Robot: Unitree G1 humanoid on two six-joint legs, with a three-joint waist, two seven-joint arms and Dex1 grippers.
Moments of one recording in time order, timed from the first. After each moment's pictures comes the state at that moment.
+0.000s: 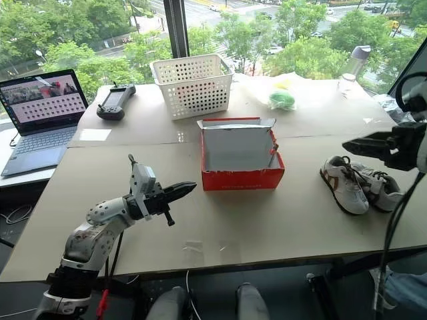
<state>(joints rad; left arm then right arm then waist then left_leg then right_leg) -0.28 0.43 -0.03 -0.15 -0.44 0.33 -0.83 -0.58 -1.11 -0.34 -0.12 0.45 1.11 0.85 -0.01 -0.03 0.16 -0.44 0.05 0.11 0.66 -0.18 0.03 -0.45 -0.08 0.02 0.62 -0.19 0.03</state>
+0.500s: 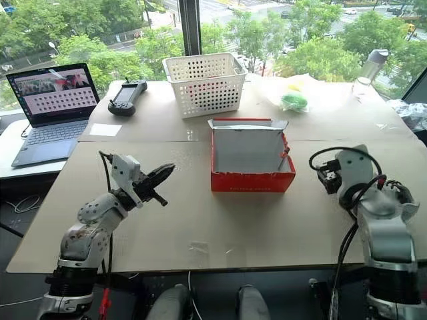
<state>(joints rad) -0.28 0.32 0.12 -0.12 -0.28 0.27 -0.40 -0.19 -0.61 -0.26 -0.13 0.11 0.51 0.30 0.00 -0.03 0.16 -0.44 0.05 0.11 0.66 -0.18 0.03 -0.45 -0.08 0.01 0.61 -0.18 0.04</state>
